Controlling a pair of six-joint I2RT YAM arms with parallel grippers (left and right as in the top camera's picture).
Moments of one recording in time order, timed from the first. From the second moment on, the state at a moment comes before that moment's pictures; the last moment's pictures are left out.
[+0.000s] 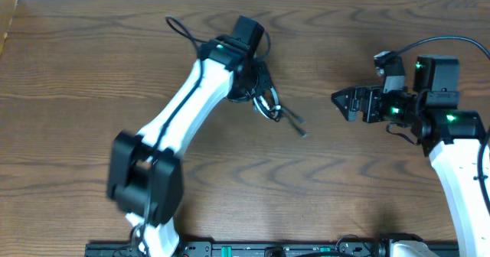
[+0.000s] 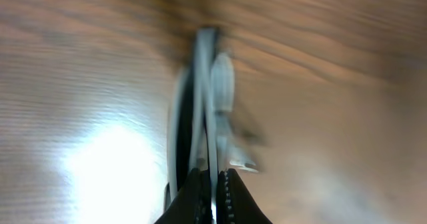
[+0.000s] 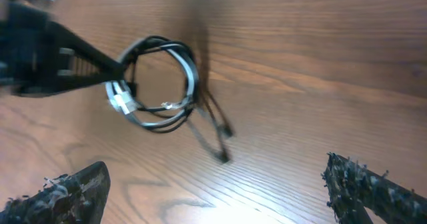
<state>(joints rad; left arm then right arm) -0.45 1.89 1.61 -0.94 0.26 -0.66 0.01 1.27 1.05 -0.68 -0.56 0.08</state>
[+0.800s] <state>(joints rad) -0.41 1.82 1.61 -0.94 0.66 -0.43 0.11 1.53 1.05 -0.61 -0.59 0.21</state>
